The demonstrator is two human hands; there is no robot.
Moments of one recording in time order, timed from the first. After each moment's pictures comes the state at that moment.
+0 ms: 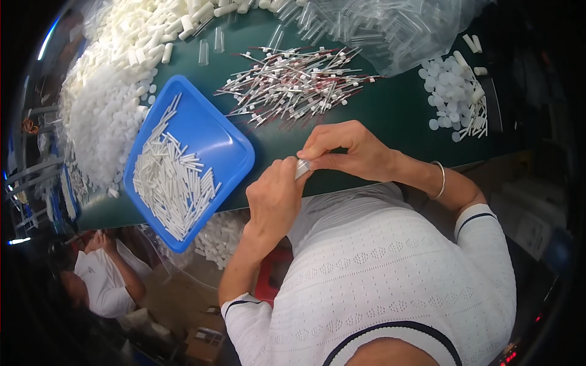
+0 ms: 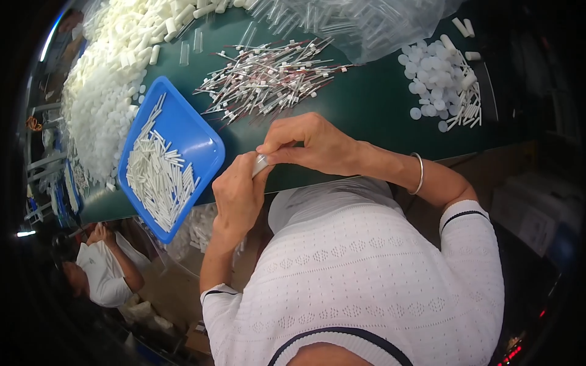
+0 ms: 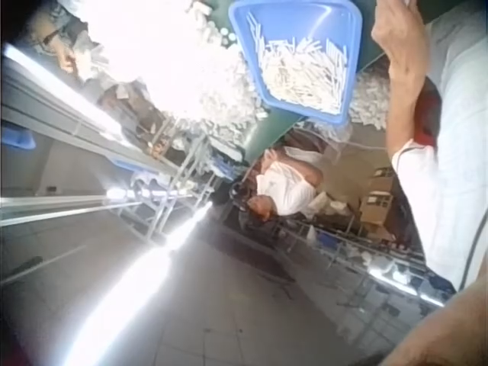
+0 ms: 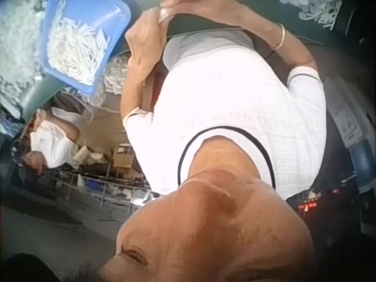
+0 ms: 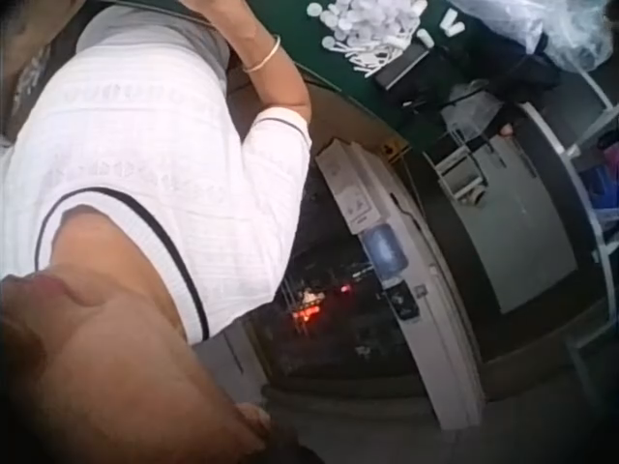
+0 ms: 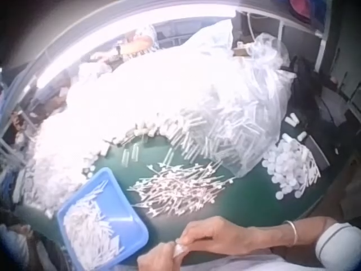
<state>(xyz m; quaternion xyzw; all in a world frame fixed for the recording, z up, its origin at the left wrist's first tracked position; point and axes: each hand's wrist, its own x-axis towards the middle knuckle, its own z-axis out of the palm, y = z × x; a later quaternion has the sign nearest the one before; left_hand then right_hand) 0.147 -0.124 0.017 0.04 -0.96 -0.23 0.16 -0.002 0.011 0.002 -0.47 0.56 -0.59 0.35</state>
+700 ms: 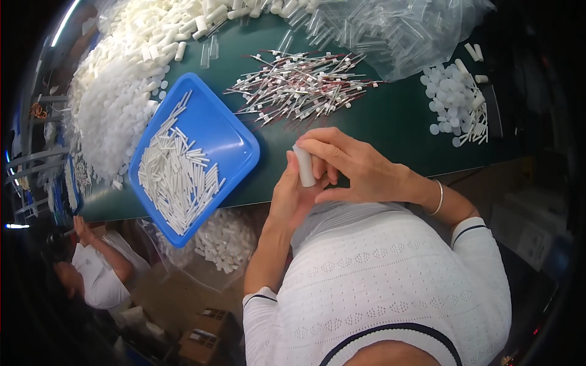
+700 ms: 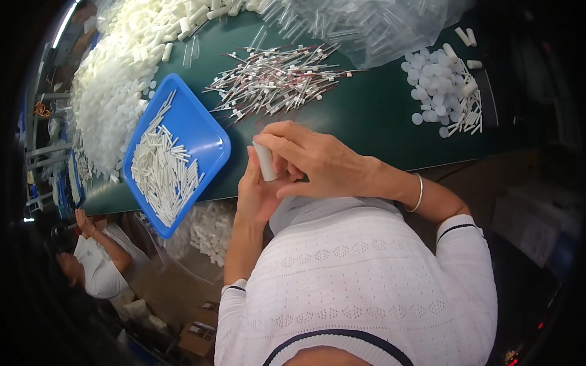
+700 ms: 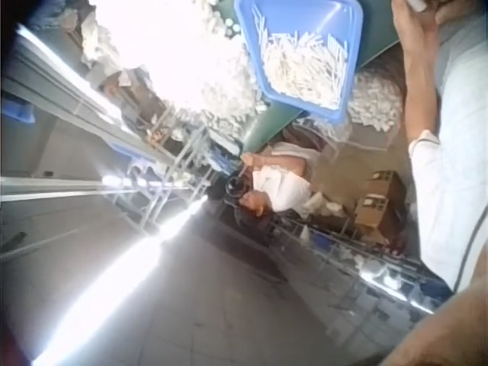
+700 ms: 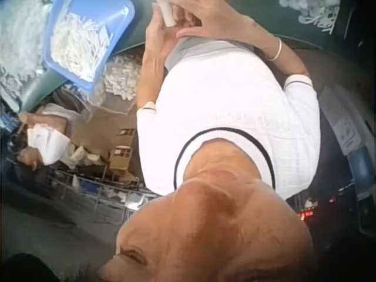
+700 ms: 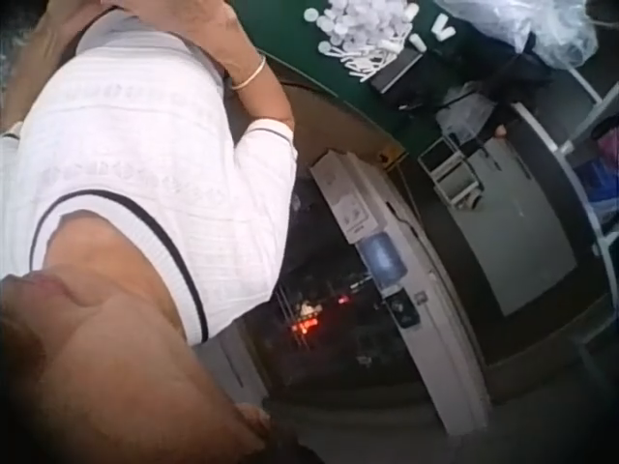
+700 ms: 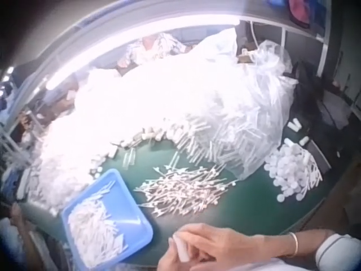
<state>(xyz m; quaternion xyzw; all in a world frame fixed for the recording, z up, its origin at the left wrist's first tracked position) 0.141 -0.098 -0.005 0.14 -0.30 -0.94 -0.02 0.019 0.027 0.021 -0.58 0.64 -0.47 0.18</state>
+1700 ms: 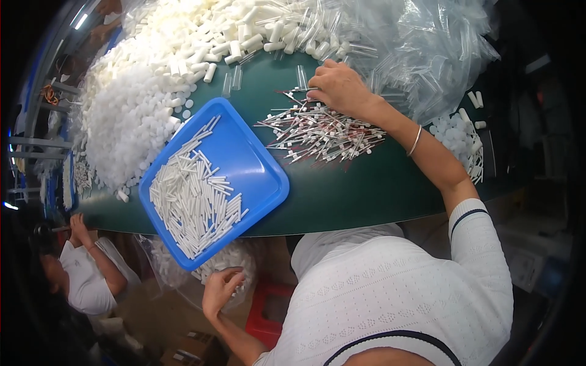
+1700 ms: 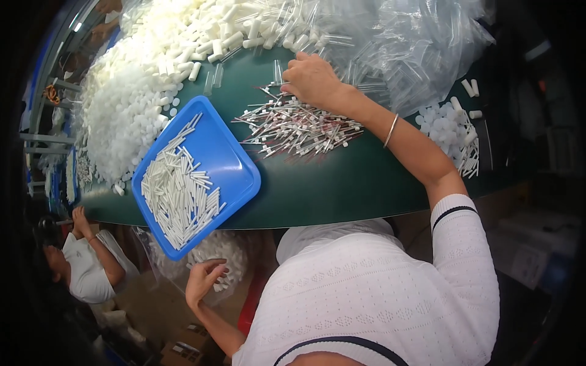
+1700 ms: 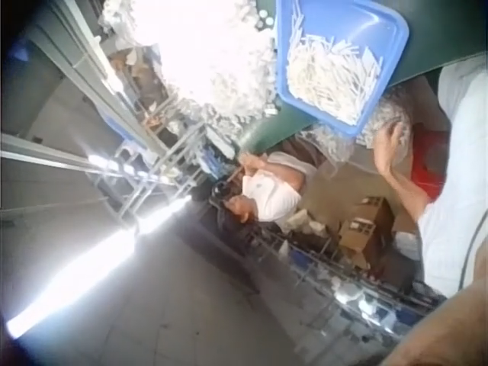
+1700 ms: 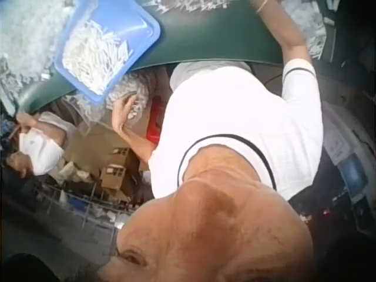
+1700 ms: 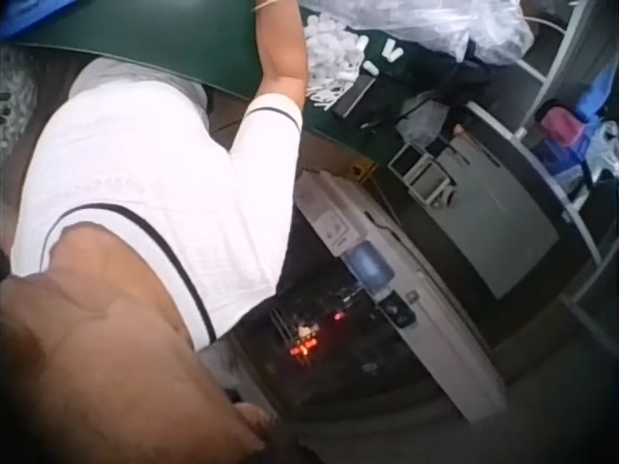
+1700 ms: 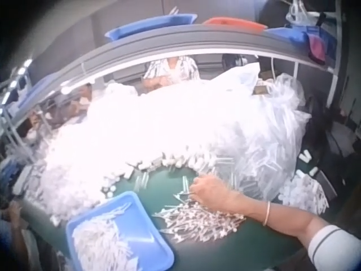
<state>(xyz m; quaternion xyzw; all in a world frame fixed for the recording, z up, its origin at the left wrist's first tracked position) 0.372 -0.218 0.005 0.44 -0.72 -0.50 -0.18 -0.126 -0.115 -0.001 -0.61 0.77 -0.17 -0.07</state>
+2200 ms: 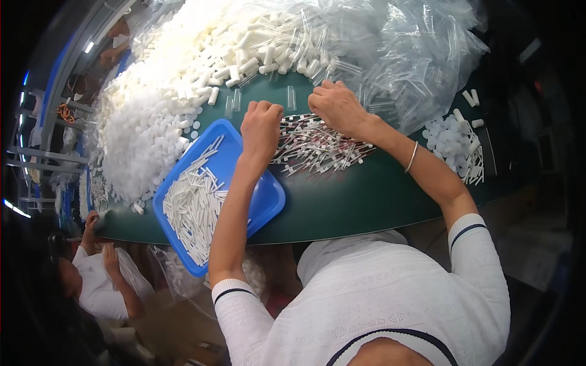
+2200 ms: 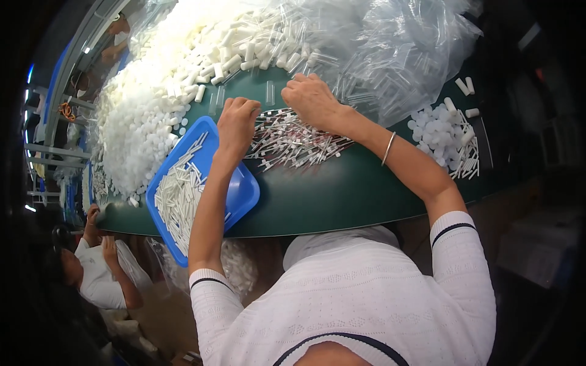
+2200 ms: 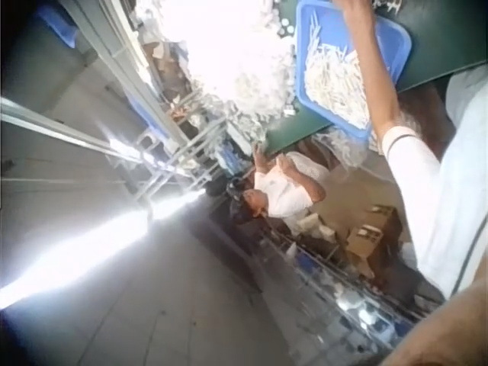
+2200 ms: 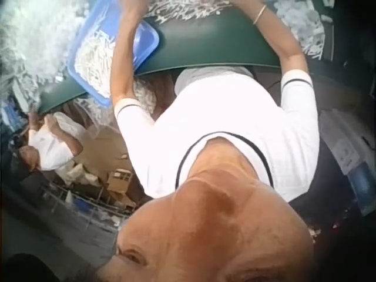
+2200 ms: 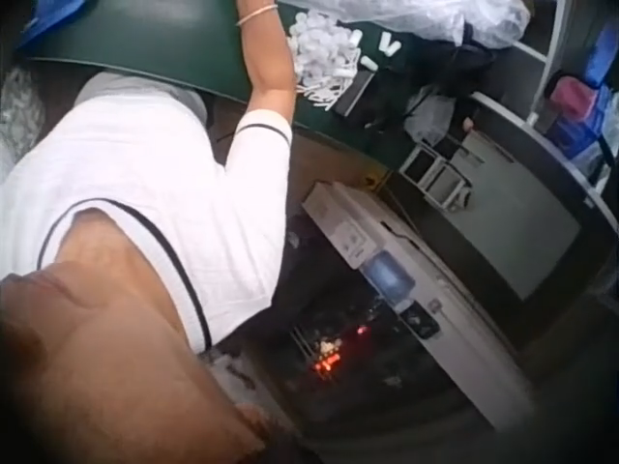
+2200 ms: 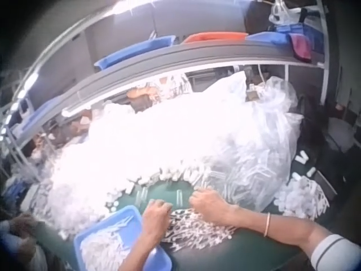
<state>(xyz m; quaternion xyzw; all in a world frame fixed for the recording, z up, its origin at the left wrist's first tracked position) 0.008 -0.260 -0.001 0.06 -0.96 -0.11 0.26 -0.126 -0.094 -0.006 -0.60 0.77 -0.19 -0.15</state>
